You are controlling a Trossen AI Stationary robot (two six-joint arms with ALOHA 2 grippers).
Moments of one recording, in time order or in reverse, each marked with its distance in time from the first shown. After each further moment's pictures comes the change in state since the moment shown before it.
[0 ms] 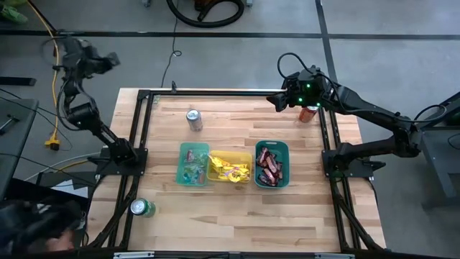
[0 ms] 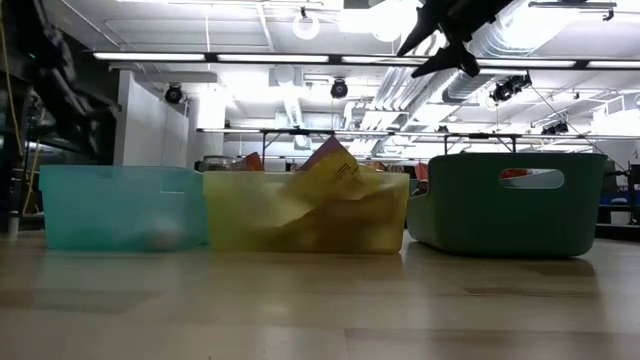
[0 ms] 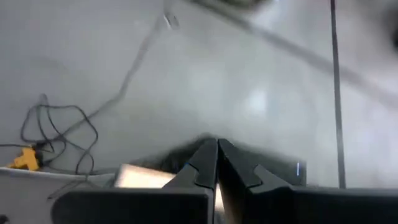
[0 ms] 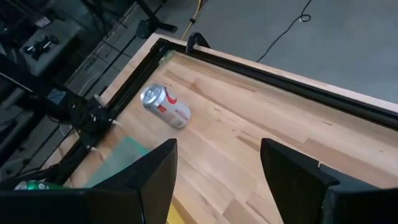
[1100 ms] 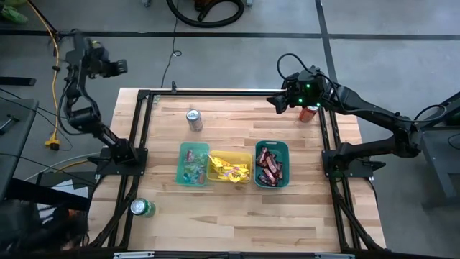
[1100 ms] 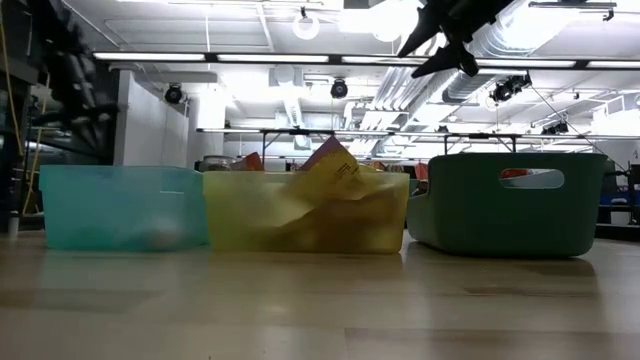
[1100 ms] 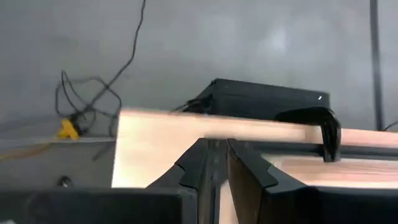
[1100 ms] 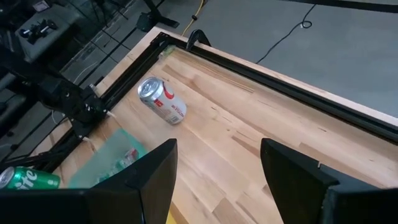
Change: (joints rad) left arm -0.101 -0.059 0.062 -0.328 -0.133 0.194; right arm 0.000 0.000 0.000 -0.009 -0.009 -0.081
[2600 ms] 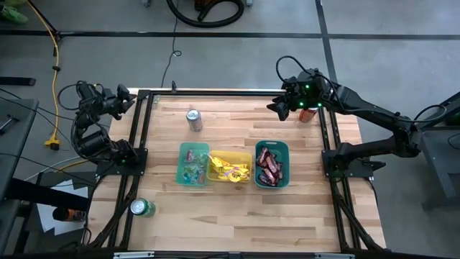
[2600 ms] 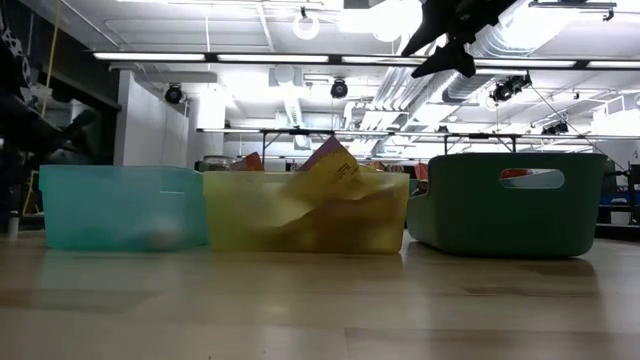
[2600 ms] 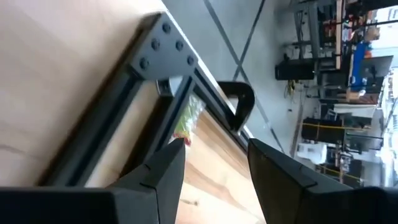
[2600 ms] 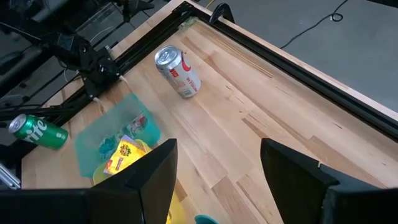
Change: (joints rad) left arm 0.204 -0.342 -0.806 0.505 0.569 -0.571; right arm -0.002 0.000 0.000 -0.050 -0.116 -0.142
